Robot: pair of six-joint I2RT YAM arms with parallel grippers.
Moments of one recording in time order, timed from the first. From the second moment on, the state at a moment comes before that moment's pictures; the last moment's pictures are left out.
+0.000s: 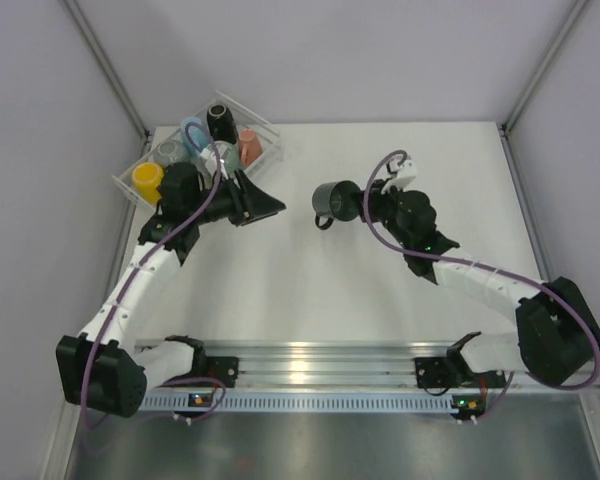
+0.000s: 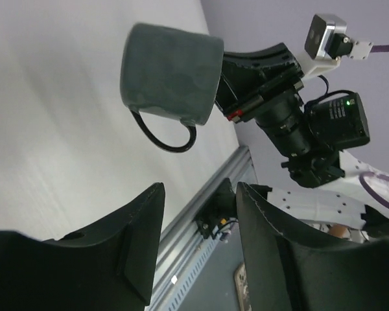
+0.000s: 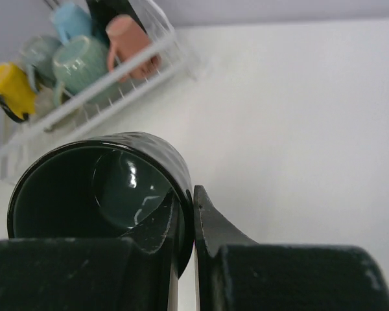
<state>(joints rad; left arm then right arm) -0.18 1.13 0.96 -0.19 0.77 -0.78 0.59 1.34 0.72 0.42 0.11 0.37</state>
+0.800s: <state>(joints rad) -0.46 1.25 0.88 0.39 0.93 -1.19 0.50 1.18 0.67 0.97 -0.21 0.45</state>
